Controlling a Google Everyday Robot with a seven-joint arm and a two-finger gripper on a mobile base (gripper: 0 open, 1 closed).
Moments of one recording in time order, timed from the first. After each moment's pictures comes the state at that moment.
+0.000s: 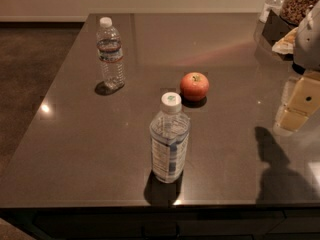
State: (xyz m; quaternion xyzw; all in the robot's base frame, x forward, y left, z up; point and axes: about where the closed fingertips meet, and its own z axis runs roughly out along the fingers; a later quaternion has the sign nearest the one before) arm 0.438 -0.216 0.977 -0.60 0.78 -0.04 0.16
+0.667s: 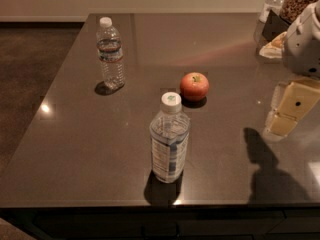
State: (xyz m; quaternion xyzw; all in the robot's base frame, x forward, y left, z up) arm 0.433 -0.194 0.972 -0.62 0.76 -0.01 0.17
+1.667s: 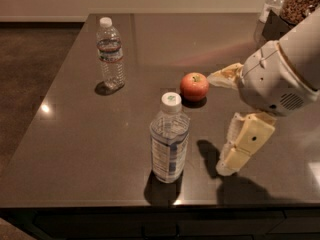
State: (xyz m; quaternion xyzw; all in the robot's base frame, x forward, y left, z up) arm 0.391 -0.099 0.945 -0.67 0.69 0.15 0.25
